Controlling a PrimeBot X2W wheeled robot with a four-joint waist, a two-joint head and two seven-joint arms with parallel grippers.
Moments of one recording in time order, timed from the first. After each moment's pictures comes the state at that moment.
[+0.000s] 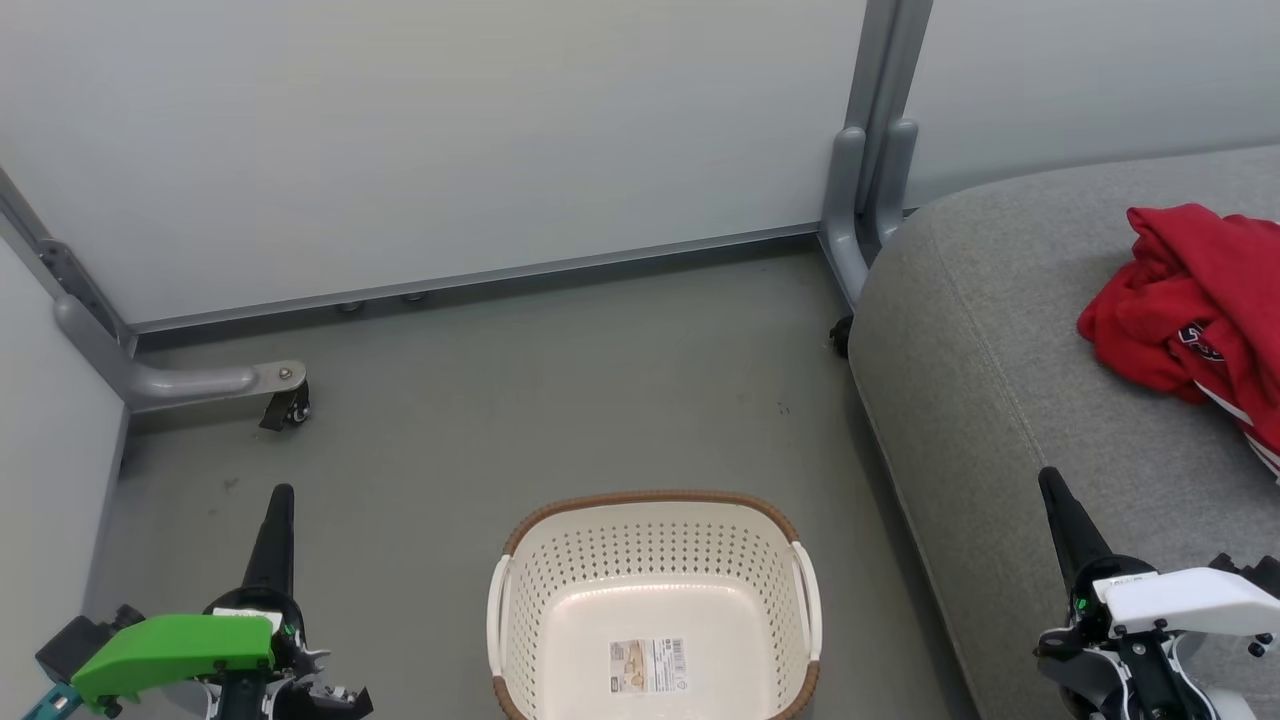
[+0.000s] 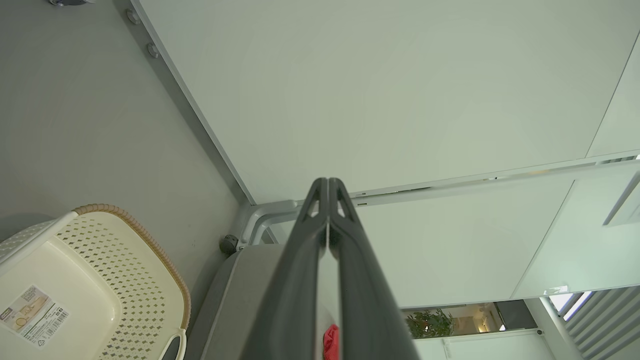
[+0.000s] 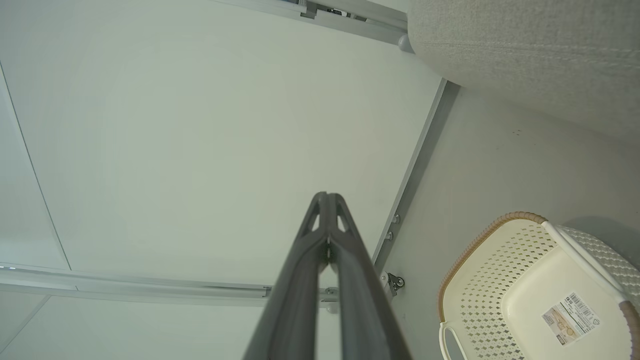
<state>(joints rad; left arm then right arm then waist) -0.05 0.08 0.04 0.22 -1.49 -0.12 0.03 -0.06 -0.07 -0.06 0.22 1.47 0.13 0.04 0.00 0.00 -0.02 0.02</state>
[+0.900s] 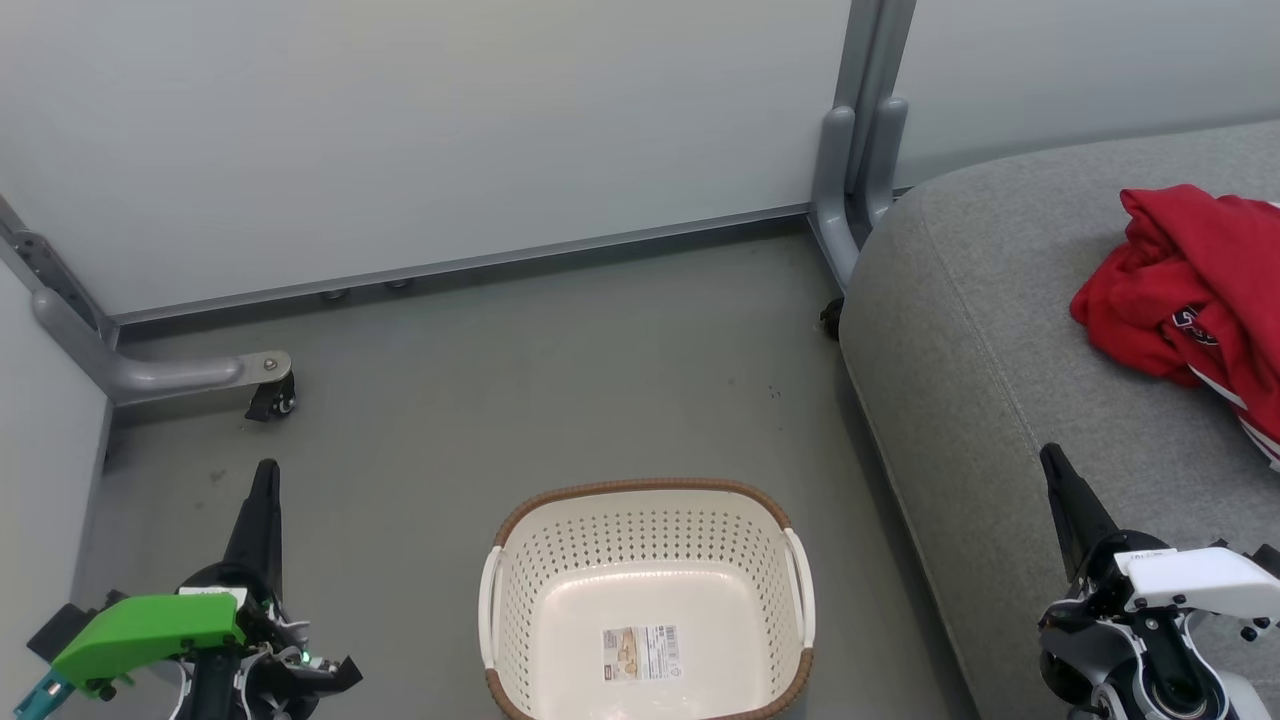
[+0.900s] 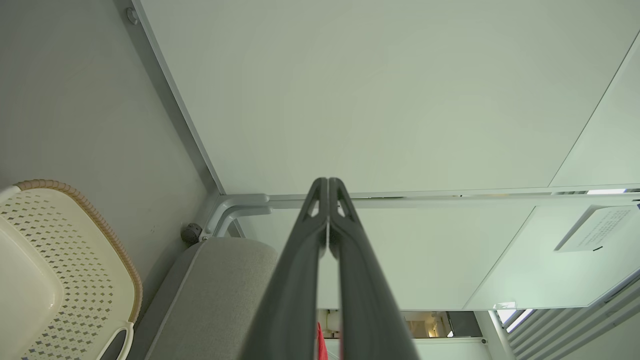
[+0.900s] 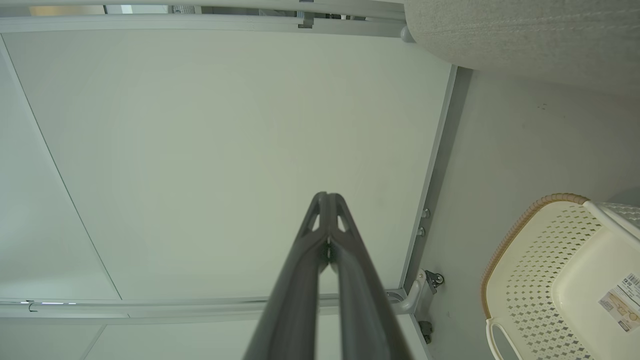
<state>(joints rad) -0.10 0.08 0.07 0.24 -1.64 -0.13 0.08 -0.10 -0.07 -0.08 0.24 1.64 0.13 0.09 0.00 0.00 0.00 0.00</state>
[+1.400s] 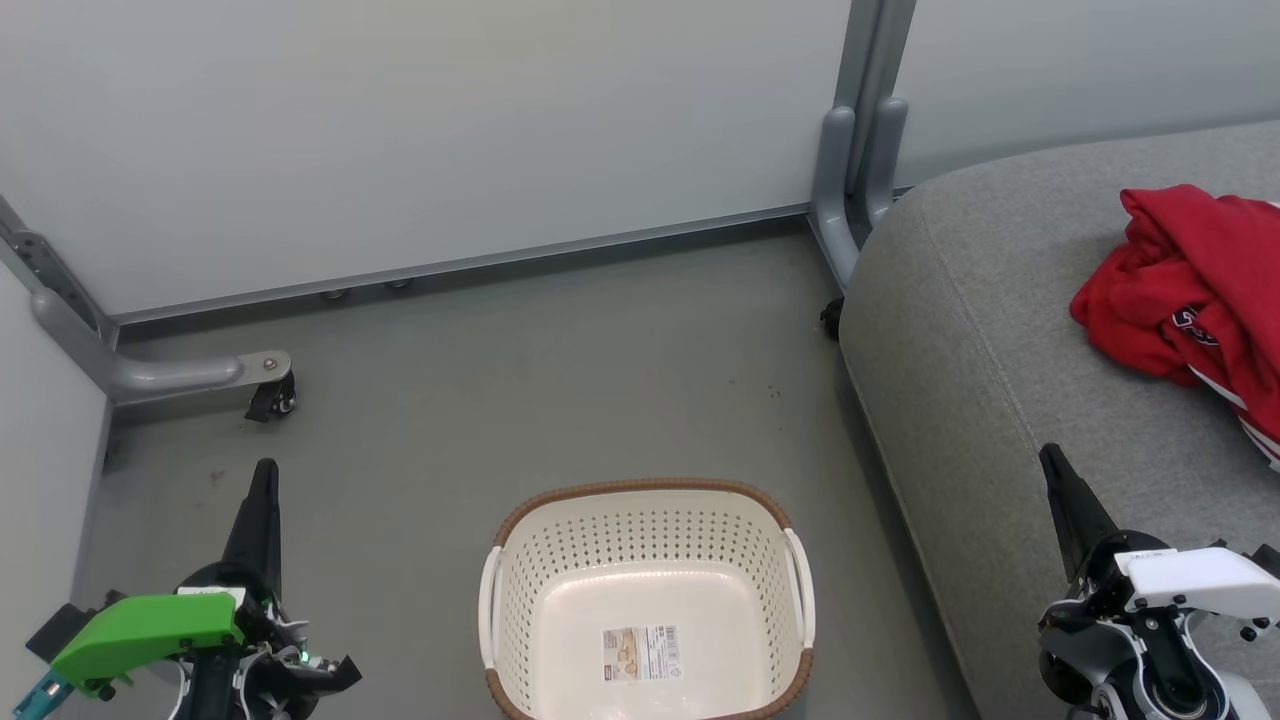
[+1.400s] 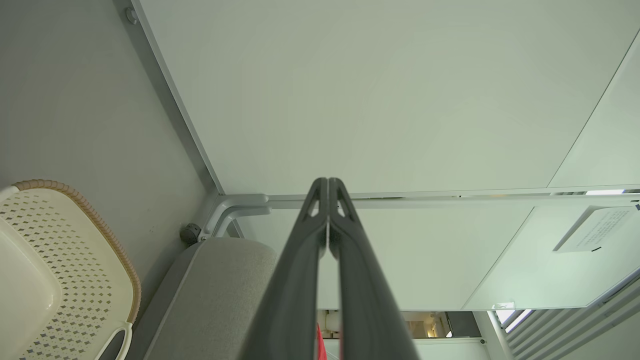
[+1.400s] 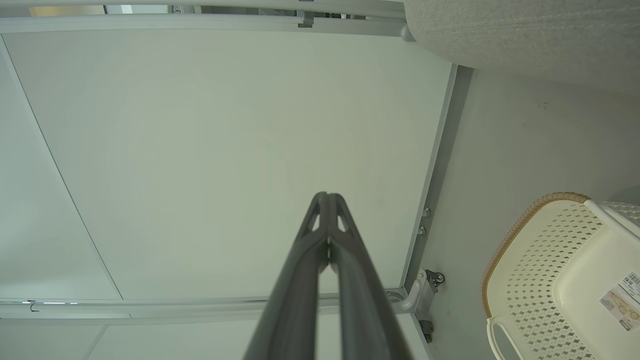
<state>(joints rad) -0.10 0.07 0.08 0.24 -1.64 -0.13 0.09 -0.10 -0.07 -0.09 0.24 1.64 0.13 0.10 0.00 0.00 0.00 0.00</state>
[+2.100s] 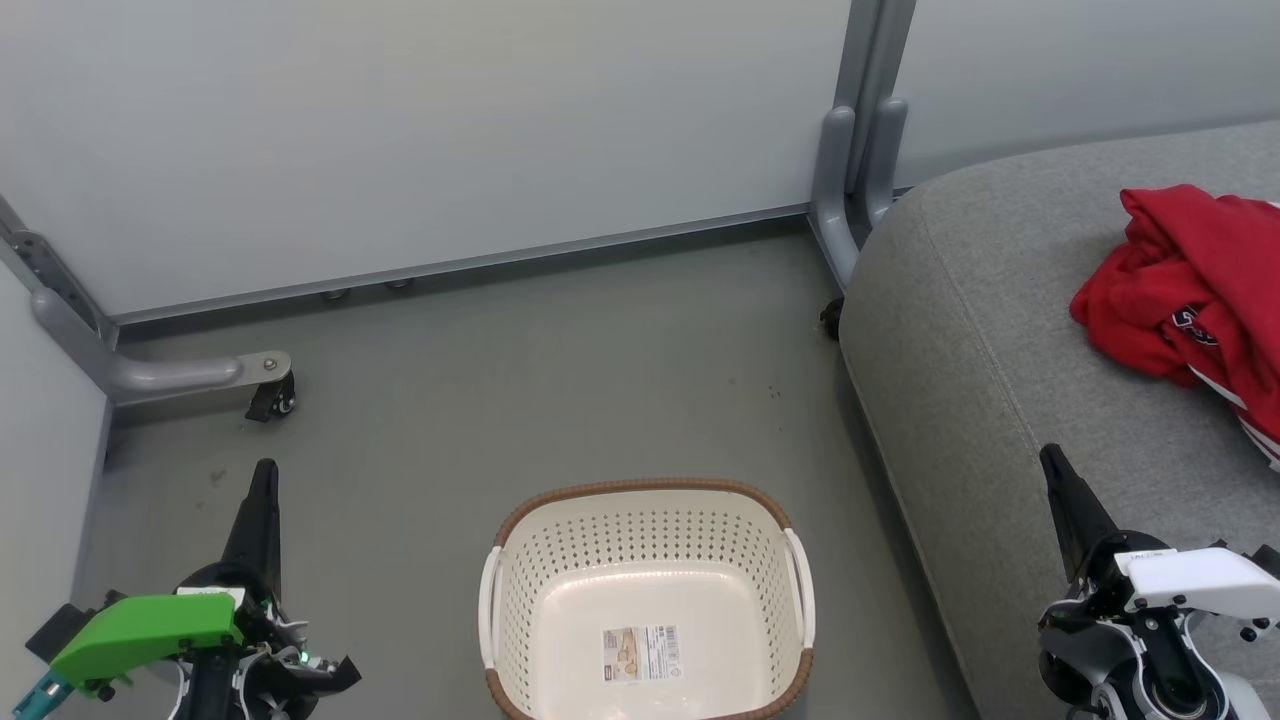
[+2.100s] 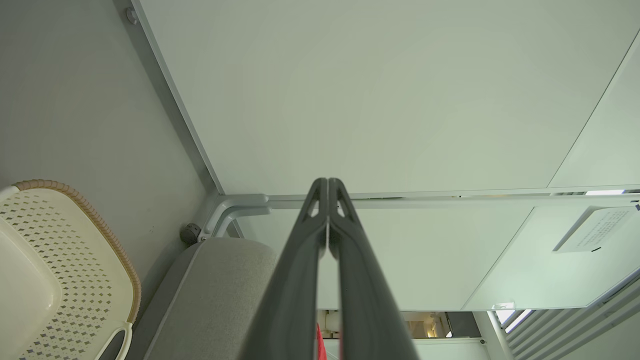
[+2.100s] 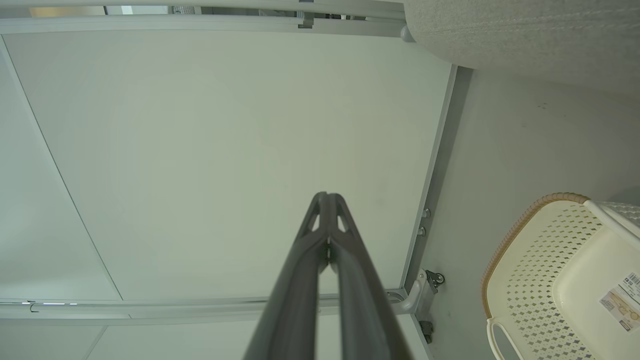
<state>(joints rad) -0.10 0.07 0.09 0.24 -1.64 -0.13 0.10 -0.10 -0.06 -0.09 0.24 1.63 0.13 0.10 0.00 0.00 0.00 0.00</state>
